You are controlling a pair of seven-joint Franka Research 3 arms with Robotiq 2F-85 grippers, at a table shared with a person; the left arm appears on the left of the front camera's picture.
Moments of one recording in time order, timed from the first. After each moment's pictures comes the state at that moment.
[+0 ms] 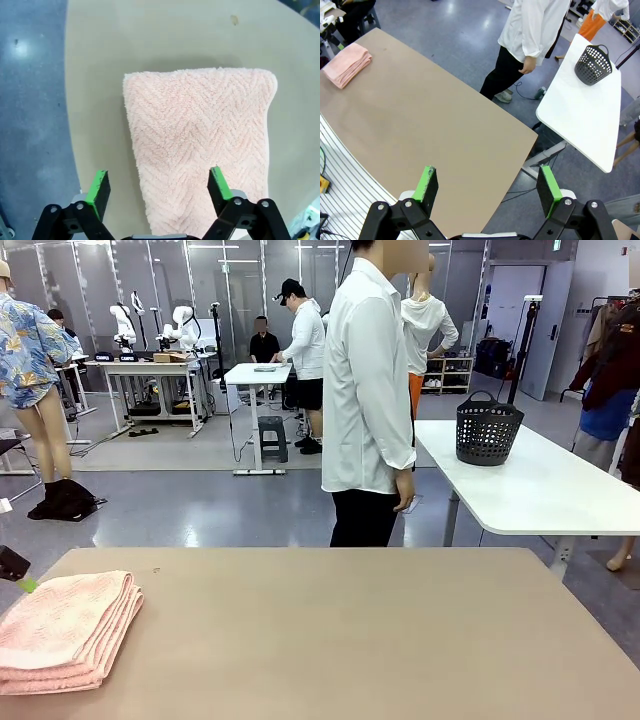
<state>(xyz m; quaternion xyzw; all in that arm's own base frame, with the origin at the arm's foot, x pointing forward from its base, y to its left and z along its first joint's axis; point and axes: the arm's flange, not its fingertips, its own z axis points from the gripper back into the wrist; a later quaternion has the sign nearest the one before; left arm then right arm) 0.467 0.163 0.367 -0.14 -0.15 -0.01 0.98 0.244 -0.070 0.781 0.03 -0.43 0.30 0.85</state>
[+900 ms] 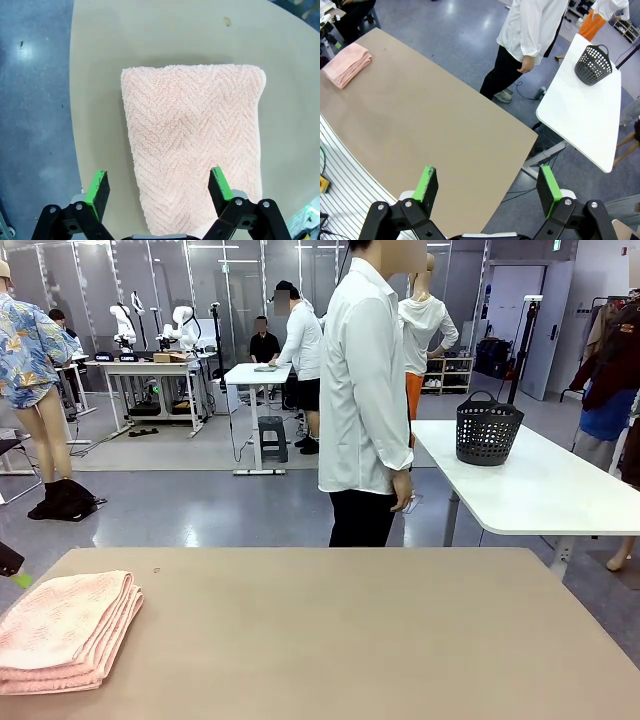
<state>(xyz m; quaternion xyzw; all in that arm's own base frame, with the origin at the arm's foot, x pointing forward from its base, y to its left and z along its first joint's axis) 0.453 0.158 0.382 -0.13 -0.16 -0.01 0.98 0.244 -0.070 0.782 0.03 -0.43 0.30 0.85</state>
